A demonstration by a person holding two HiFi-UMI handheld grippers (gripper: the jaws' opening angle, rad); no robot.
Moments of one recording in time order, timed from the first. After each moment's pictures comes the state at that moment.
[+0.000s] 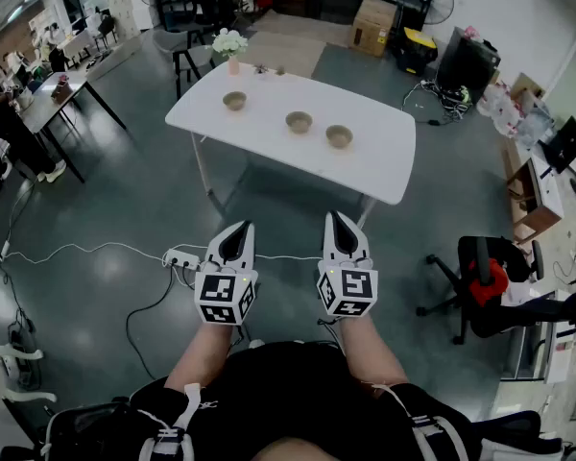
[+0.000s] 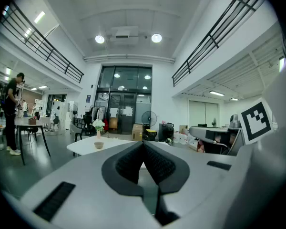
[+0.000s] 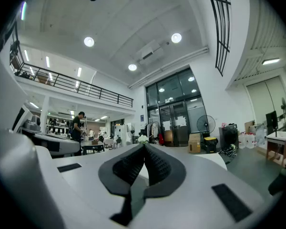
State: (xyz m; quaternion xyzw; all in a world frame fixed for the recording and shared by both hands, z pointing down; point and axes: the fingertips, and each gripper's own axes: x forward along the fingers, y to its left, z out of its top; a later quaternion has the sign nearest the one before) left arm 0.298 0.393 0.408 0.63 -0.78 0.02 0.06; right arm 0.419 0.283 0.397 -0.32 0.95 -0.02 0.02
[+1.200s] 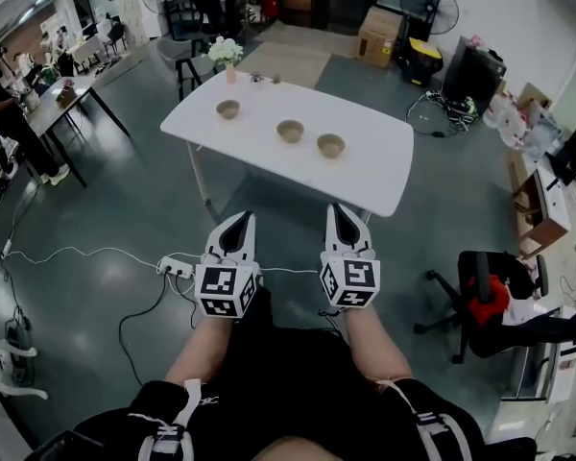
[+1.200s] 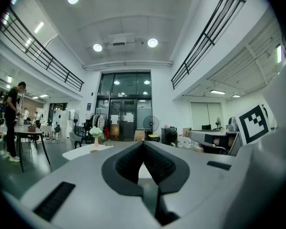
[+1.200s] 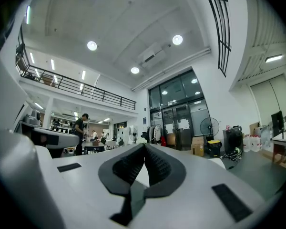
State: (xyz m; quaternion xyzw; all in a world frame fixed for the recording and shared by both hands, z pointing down) left arm 0.340 0.309 0.414 0.61 -0.79 0.01 0.02; right arm 0.456 0.191 0.417 -0.30 0.95 -0.01 0.04
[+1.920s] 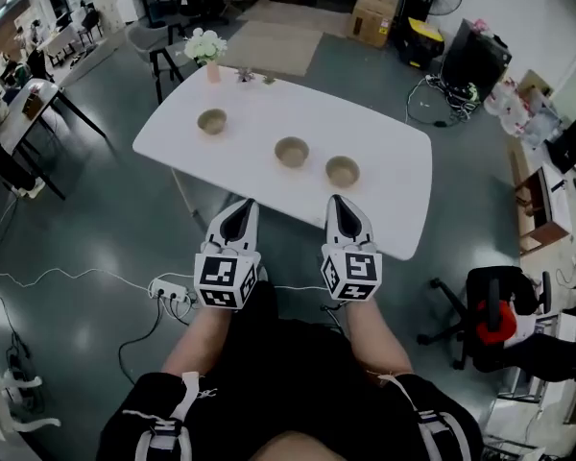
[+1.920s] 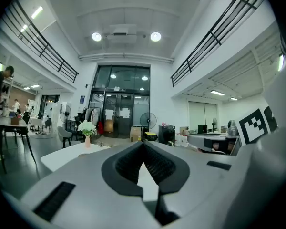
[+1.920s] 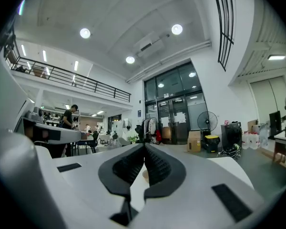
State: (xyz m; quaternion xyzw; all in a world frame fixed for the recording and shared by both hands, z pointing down) left arm 0.110 0.074 0.448 0.64 -0.76 0.01 0.04; right arm 0.230 -0.031 0.459 -0.32 0.95 -0.02 0.00
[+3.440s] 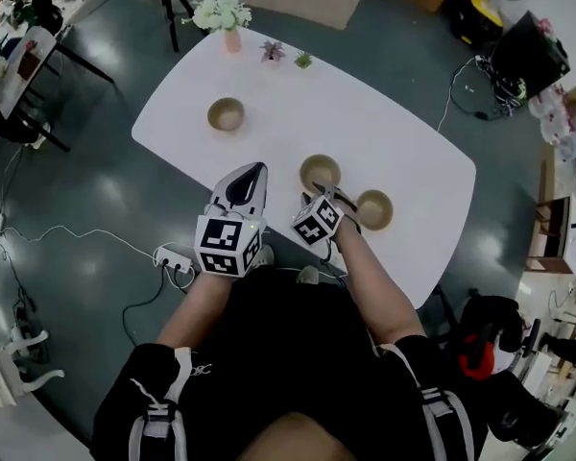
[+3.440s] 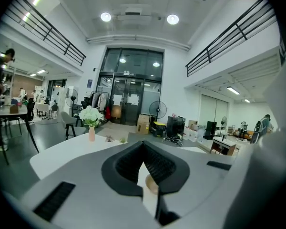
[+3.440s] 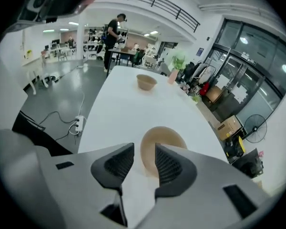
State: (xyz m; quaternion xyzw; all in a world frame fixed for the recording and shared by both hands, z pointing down) left arm -0.112 -0.159 0.469 0.61 -0.78 0.03 0.14; right arm -0.045 -0.230 0.690 -0.08 0.86 0.14 -0.49
